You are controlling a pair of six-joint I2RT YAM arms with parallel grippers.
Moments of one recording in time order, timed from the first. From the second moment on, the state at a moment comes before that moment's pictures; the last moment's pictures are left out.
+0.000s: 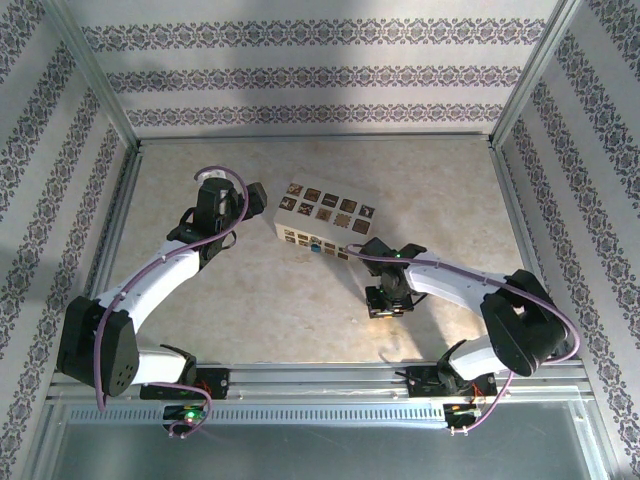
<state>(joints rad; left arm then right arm) -0.31 1.33 0.90 -0.09 -0.21 -0.56 0.66 1.45 0.77 -0.88 -0.15 0.60</state>
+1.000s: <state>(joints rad) -0.31 1.31 0.90 -0.09 -0.23 -0.55 0.67 1.50 0.77 -0.86 -0.14 0.60</state>
